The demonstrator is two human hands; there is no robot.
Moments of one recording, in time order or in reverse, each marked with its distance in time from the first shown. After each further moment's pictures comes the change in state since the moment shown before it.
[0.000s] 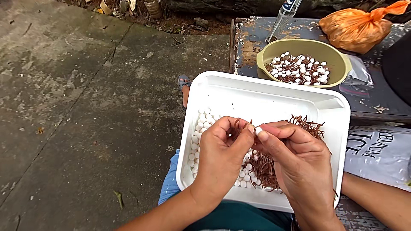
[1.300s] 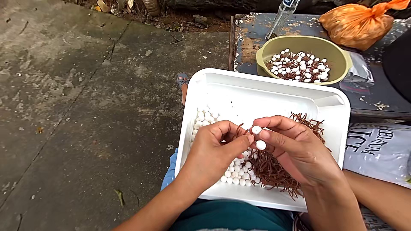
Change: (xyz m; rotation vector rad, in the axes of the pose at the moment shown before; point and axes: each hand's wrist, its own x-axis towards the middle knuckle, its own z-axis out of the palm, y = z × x) left_hand 0.007 0.010 -0.025 0.116 -0.224 -0.192; right_hand 0.021 -0.004 -0.028 0.187 -0.248 0.409
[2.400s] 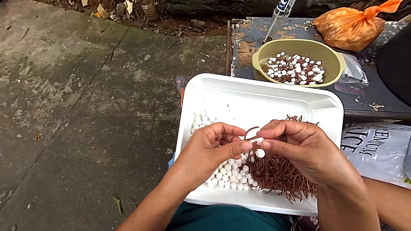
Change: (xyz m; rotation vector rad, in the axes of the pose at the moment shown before) left_hand 0.005 0.010 -0.011 -0.058 -0.122 -0.139; right_hand 0.000 -0.016 -0.022 -0.316 -0.081 -0.087
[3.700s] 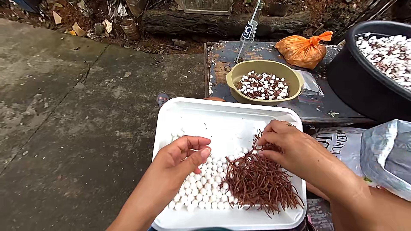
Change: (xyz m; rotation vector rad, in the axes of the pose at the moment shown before) left_hand 0.007 -0.009 -0.018 0.175 0.103 0.121; right_hand 0.005 -0.007 -0.058 -1.309 -0.065 -0.206
